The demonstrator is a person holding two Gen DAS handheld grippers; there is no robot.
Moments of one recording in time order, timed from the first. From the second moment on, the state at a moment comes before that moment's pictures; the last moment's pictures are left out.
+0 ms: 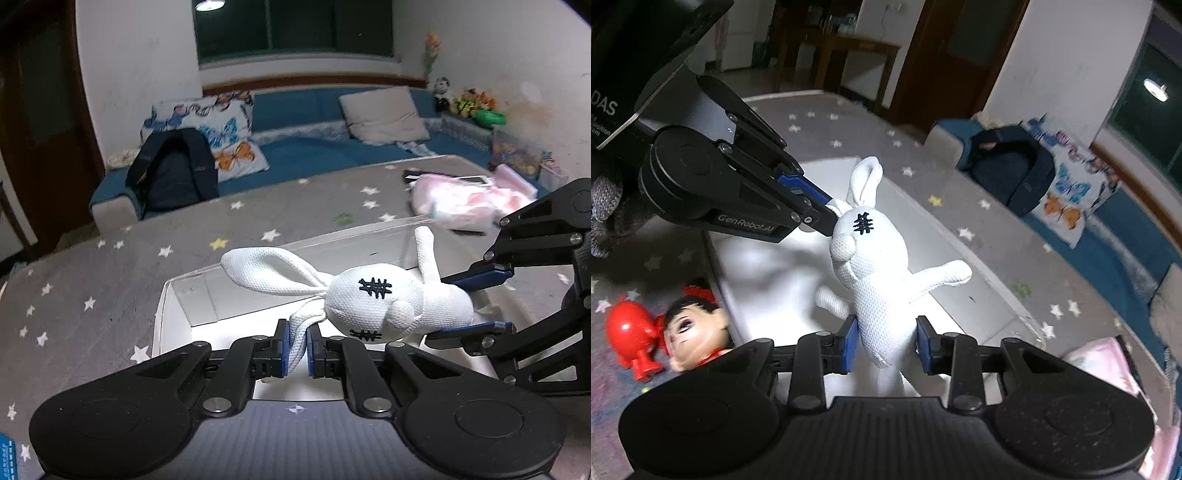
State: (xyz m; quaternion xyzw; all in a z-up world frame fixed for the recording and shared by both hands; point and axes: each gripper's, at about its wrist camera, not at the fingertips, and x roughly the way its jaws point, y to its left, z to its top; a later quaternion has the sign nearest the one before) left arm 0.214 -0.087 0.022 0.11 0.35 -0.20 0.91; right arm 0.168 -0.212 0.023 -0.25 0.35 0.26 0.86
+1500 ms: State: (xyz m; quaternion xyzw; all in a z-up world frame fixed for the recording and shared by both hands) left arm 0.157 -0.076 0.025 0.08 0.35 -0.16 0.92; right arm 0.113 -0.238 0.029 -0.16 0.32 0.22 0.91
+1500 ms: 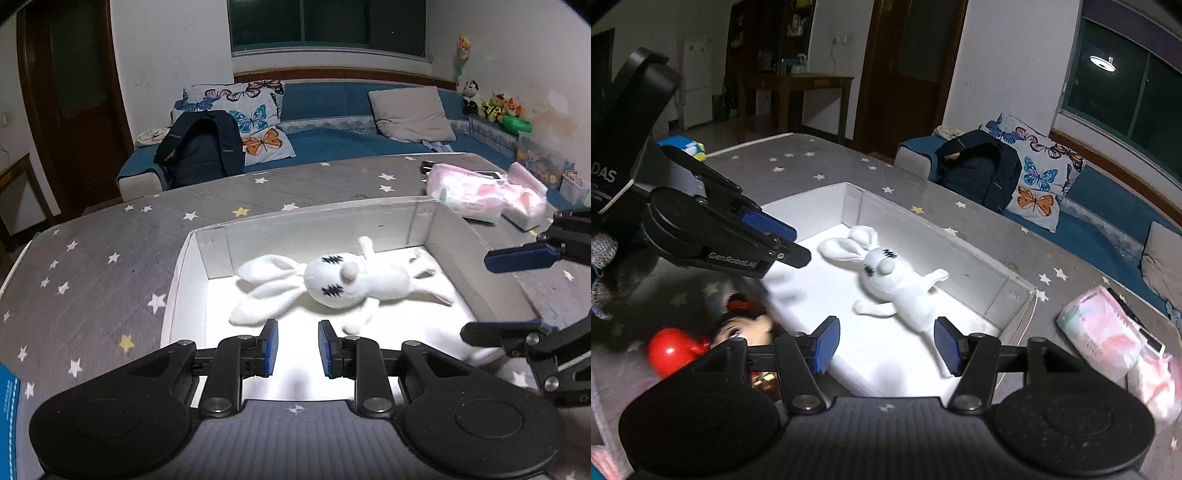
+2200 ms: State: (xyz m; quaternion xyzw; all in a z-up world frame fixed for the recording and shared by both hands) left arm 0.060 -0.068 0.020 0.02 0.36 -0.19 0.91; right arm 0.012 -0.224 0.005 -0.12 0.31 0.25 0.91
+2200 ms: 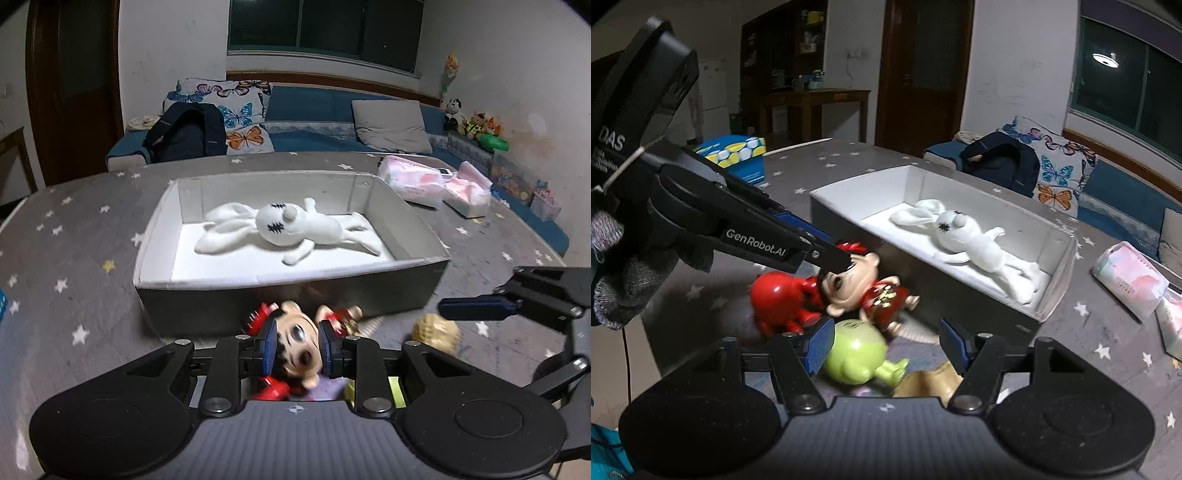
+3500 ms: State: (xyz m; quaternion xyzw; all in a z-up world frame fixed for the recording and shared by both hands) left arm 0.046 -0.077 0.001 -0.05 0.43 -0.26 0.86; right arm 0.002 -0.201 -0.028 -0.14 0.33 0.26 0.90
